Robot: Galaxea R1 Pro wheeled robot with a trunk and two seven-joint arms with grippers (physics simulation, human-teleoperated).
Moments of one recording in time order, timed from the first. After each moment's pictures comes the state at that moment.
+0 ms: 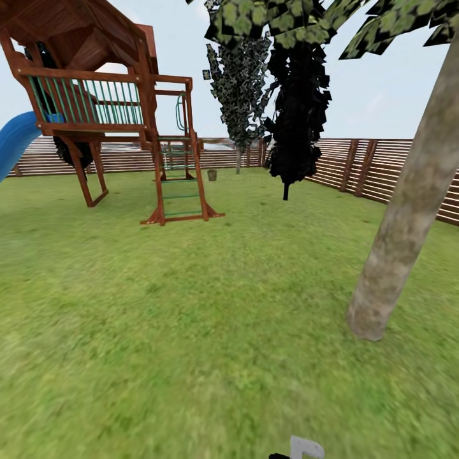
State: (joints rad) left arm -0.27 0.05 -0.02 -0.19 -0.01 -0.11 0.17; right arm -0.33 0.17 -0.01 -0.35 -0.15 0.05 -0.28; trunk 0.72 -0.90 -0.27
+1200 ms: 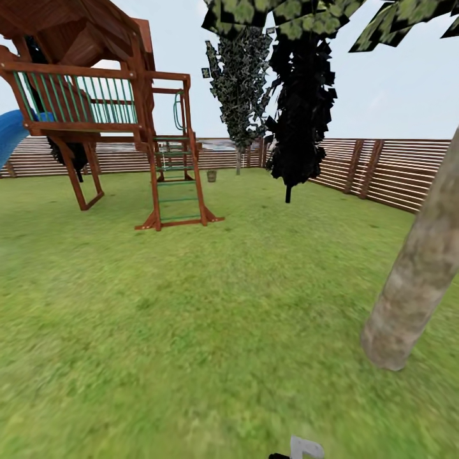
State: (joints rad) left arm -0.27 0.05 -0.02 -0.18 -0.01 -0.15 0.17; right arm -0.33 0.17 -0.01 -0.35 -0.15 0.05 -0.28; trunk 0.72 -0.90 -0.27
